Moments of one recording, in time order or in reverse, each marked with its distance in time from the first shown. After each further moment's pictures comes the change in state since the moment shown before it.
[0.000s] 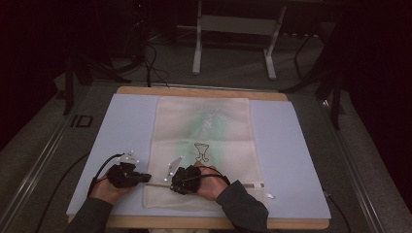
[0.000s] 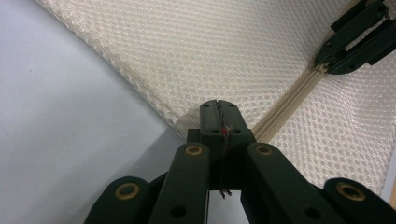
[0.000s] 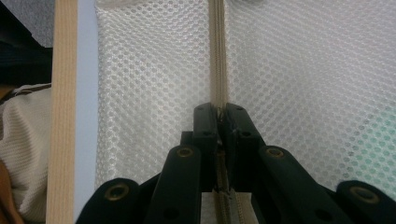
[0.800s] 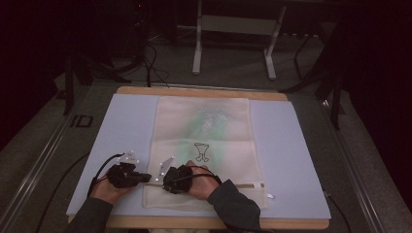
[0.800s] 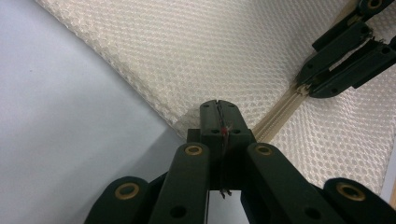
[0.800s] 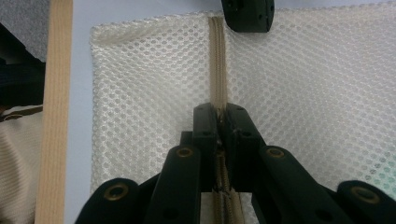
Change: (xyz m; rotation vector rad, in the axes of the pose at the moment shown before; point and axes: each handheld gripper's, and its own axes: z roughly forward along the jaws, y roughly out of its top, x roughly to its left) left arm 0.000 0.000 0.000 -0.001 0.000 0.003; right arm 0.002 0.019 0.013 -0.013 -0.013 -0.022
